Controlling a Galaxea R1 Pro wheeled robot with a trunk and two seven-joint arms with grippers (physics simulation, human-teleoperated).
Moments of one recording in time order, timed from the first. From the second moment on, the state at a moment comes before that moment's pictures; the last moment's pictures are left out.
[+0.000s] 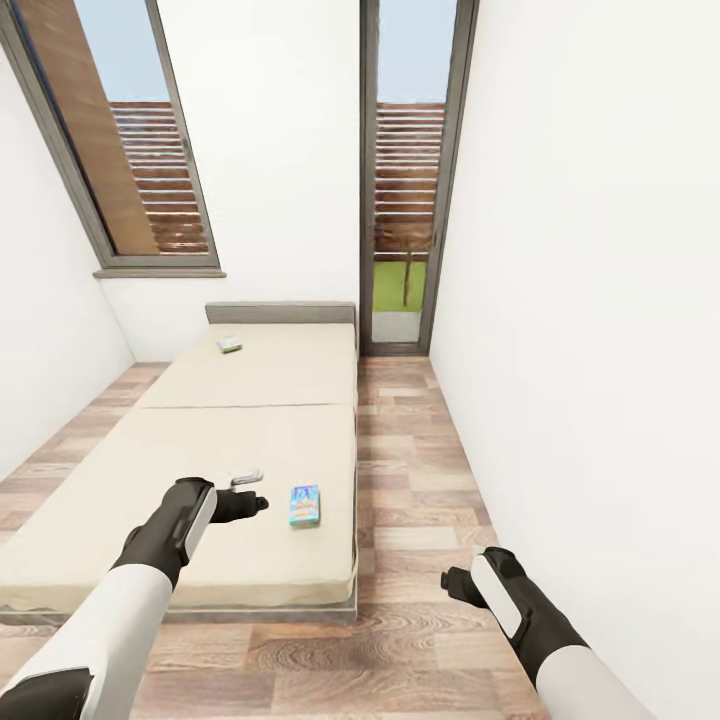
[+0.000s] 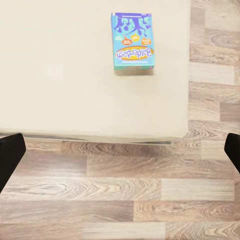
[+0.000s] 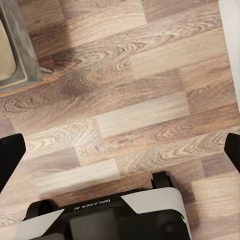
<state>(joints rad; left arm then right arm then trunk) -0.79 0.03 0.12 -0.73 0.00 0.79 -0.12 -0.58 0.01 0.13 -0.73 -0.55 0.73 -0.42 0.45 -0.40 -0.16</state>
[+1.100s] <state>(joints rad) -0.79 0.03 0.12 -0.73 -0.01 0.78 -0.11 -0.58 0.01 0.13 -0.73 -0.55 0.73 -0.42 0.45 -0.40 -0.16</state>
